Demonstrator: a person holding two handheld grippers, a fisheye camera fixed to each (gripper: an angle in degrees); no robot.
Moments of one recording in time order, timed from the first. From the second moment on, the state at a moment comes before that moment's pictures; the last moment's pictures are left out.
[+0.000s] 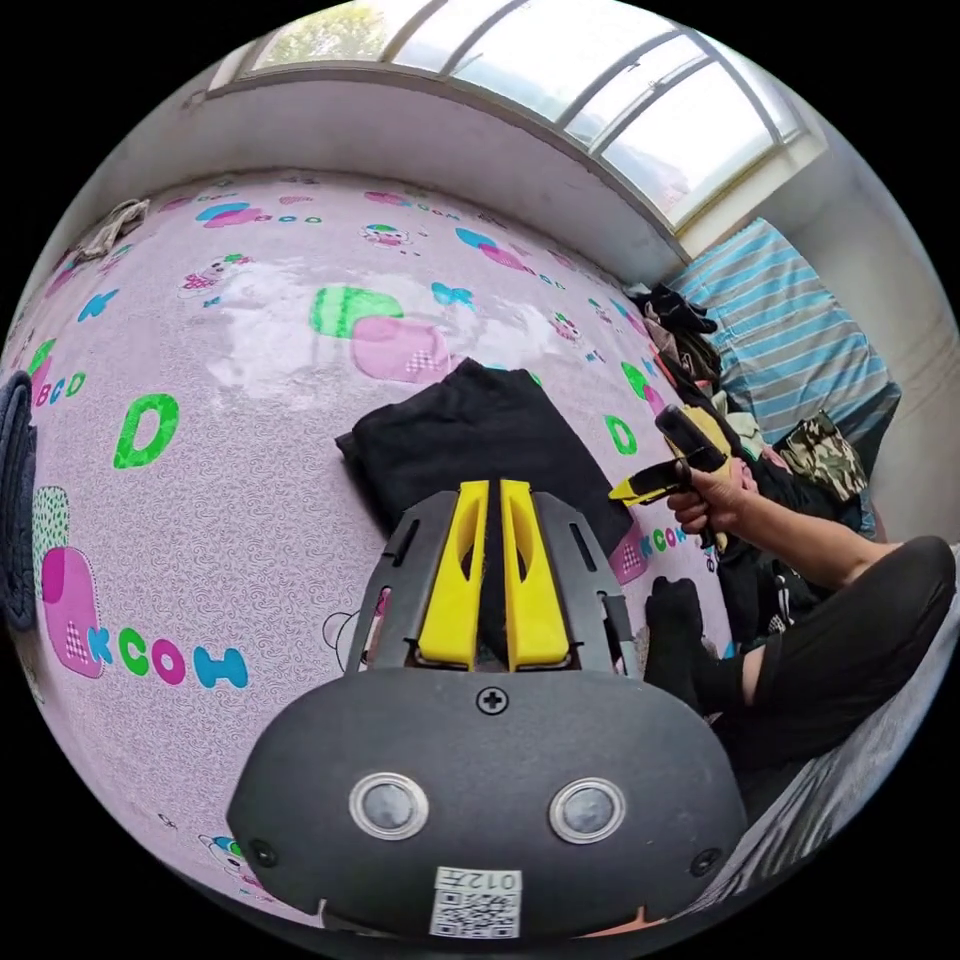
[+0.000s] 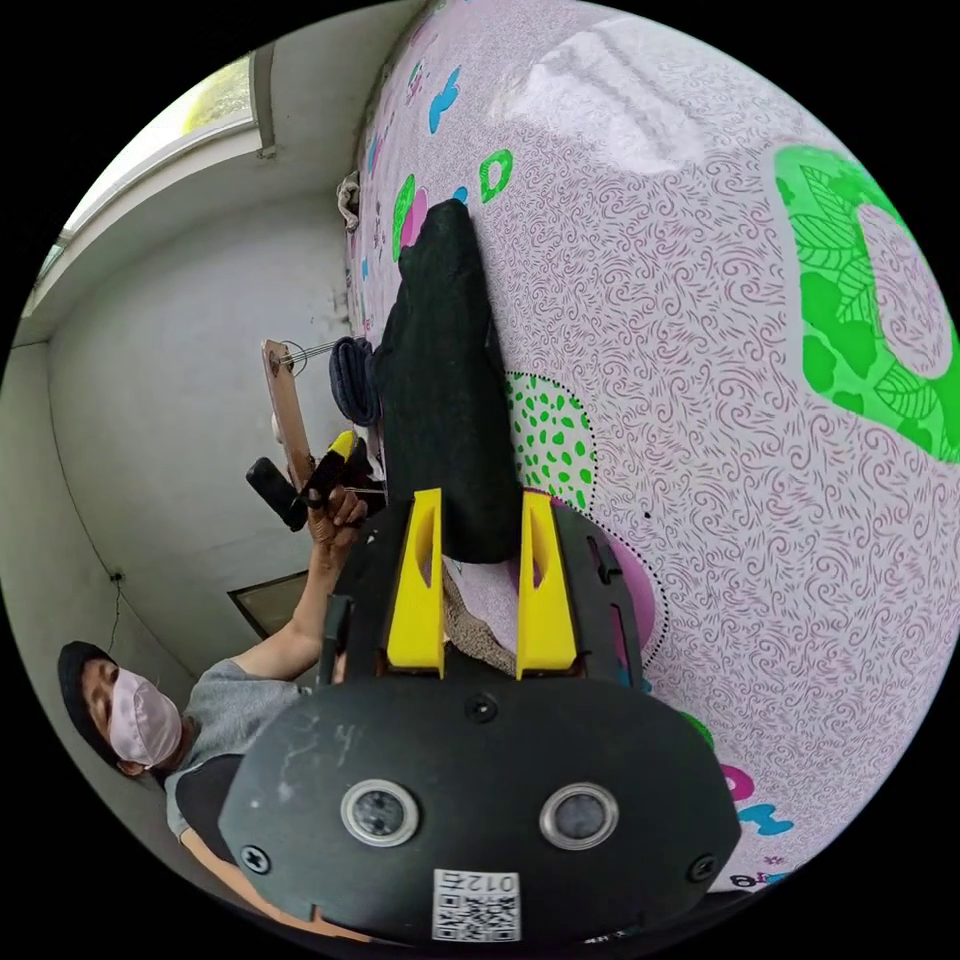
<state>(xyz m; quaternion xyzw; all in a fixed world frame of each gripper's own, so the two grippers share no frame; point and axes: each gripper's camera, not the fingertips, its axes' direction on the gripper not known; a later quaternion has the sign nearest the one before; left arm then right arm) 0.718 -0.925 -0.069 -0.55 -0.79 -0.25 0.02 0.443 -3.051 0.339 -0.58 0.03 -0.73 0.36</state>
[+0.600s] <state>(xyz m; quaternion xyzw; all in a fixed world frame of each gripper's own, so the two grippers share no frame) 0.739 -0.887 -0.053 -0.66 -0.69 -0.30 -0.03 0.480 -3.035 0.383 -0.57 0.03 -0.74 0.34</state>
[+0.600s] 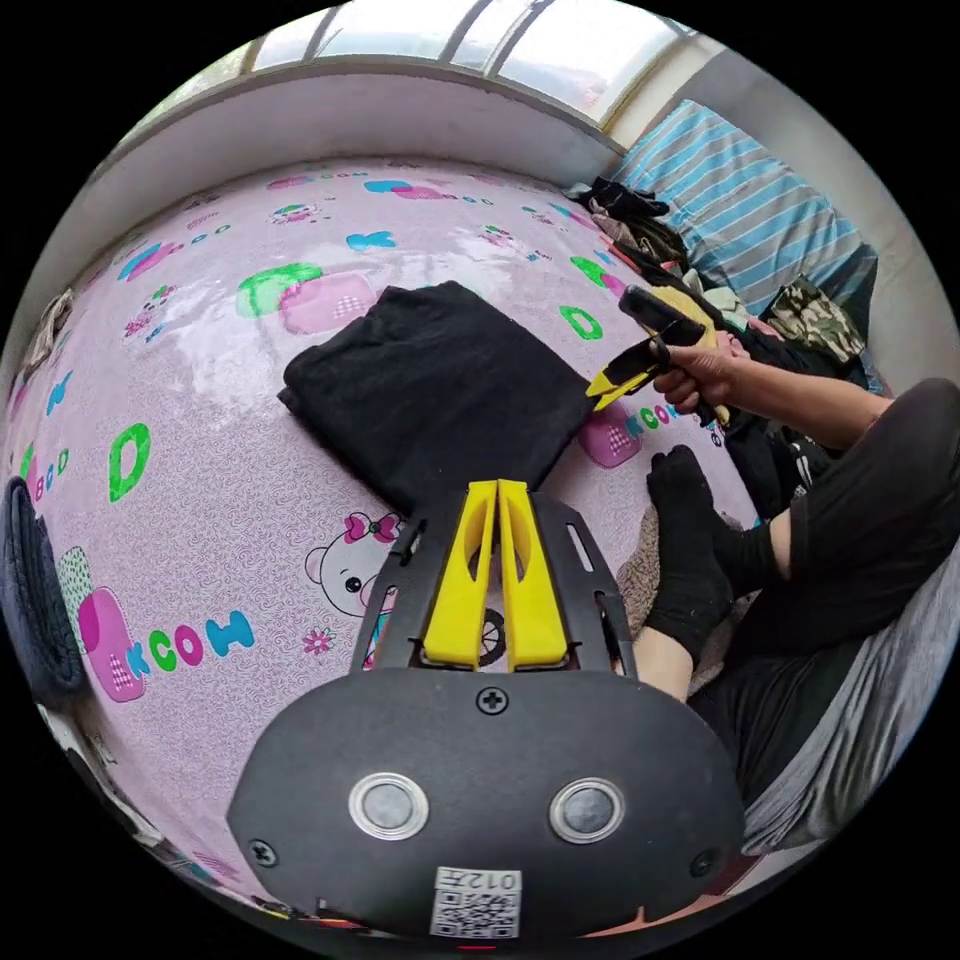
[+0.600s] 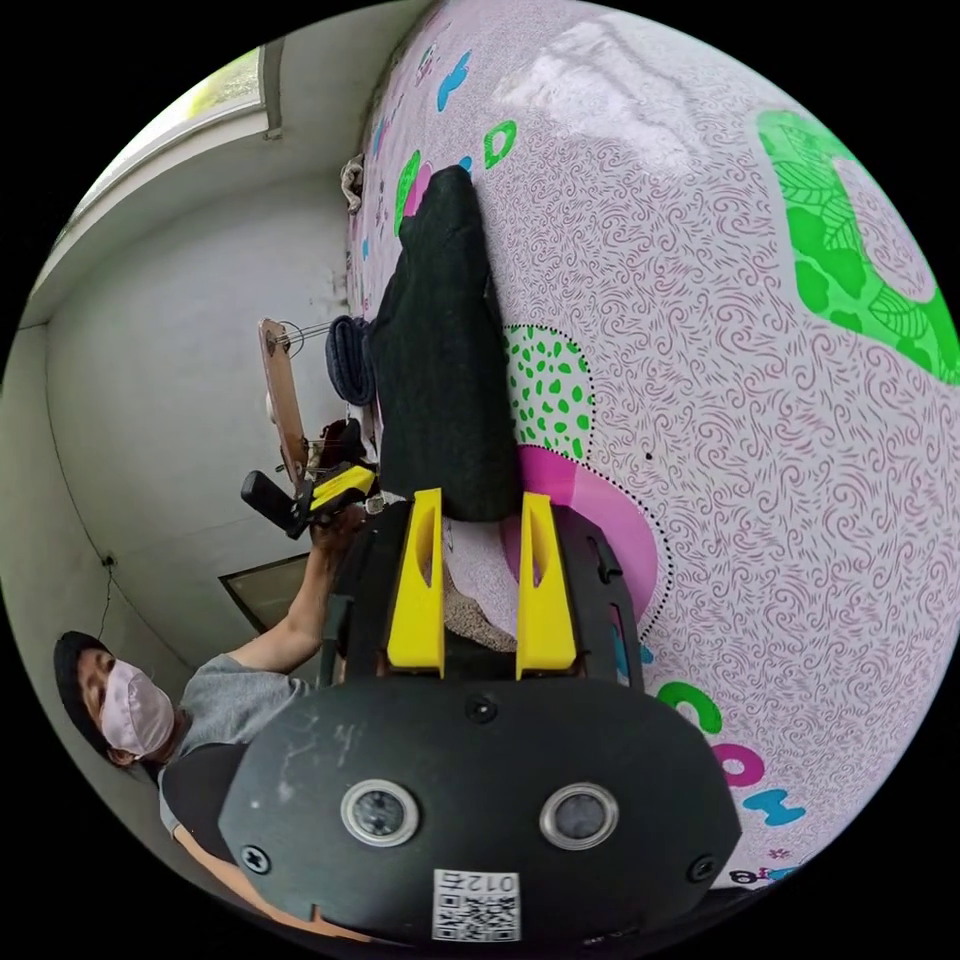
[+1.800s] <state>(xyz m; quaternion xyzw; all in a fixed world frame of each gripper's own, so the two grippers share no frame) 0.883 -1.044 -0.153 -0.29 -0.84 -0.43 0.14 0.439 -3.144 0.697 -0.59 0.01 -0.75 0.30</state>
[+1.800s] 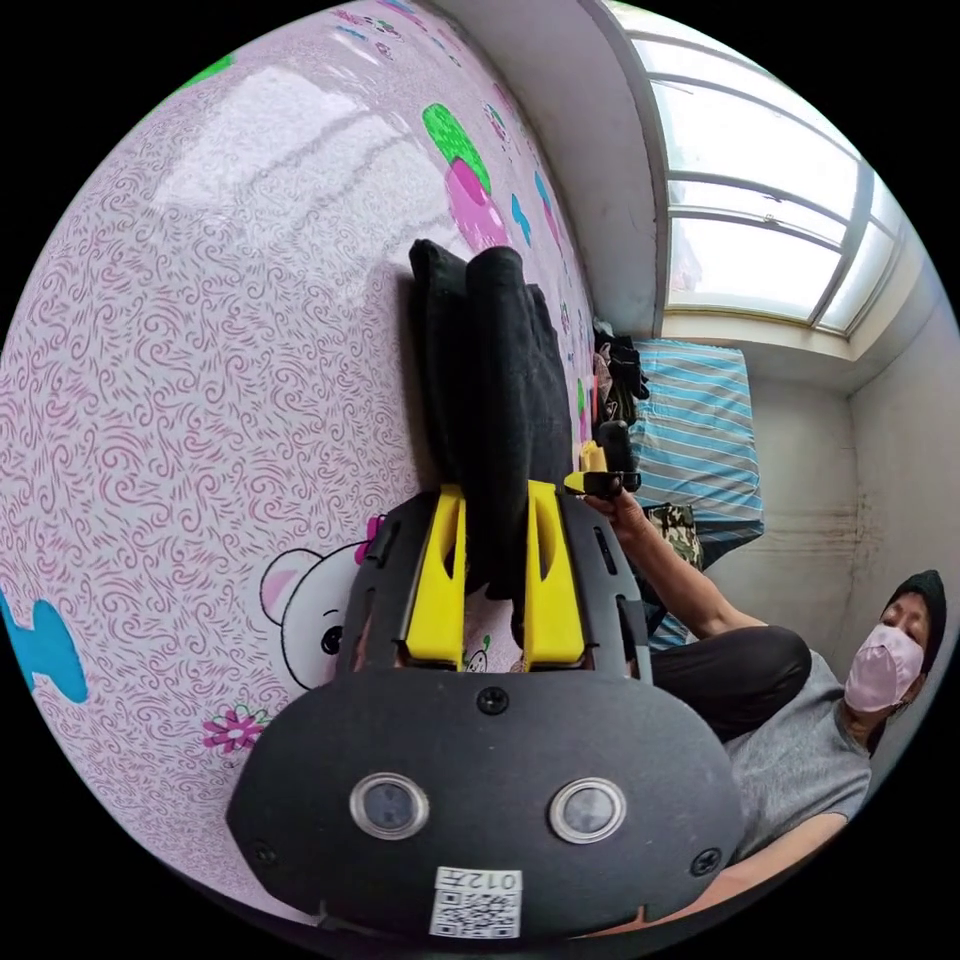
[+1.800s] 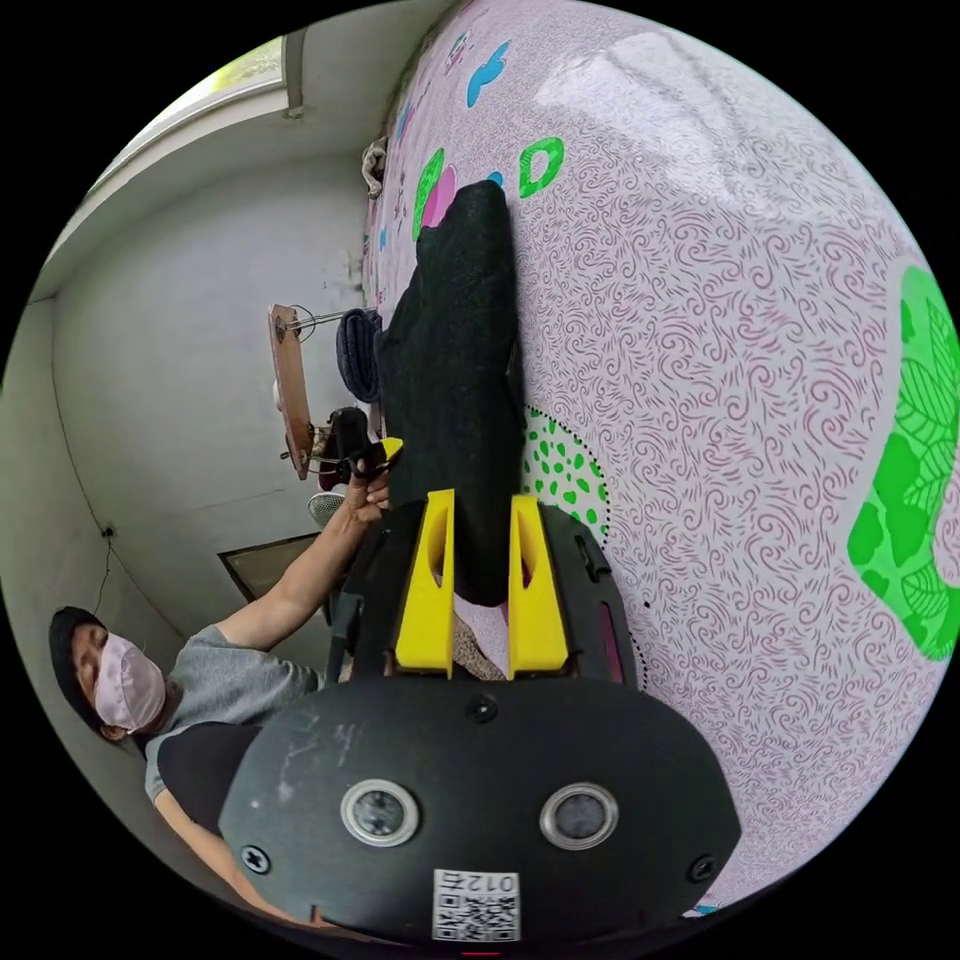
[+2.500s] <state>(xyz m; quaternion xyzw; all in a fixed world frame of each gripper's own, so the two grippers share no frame) 0.958 -1.010 0.090 -0.37 -0.90 -0.22 0.07 0.451 -3.306 0.781 -0.46 -0.05 -0.88 0.11</state>
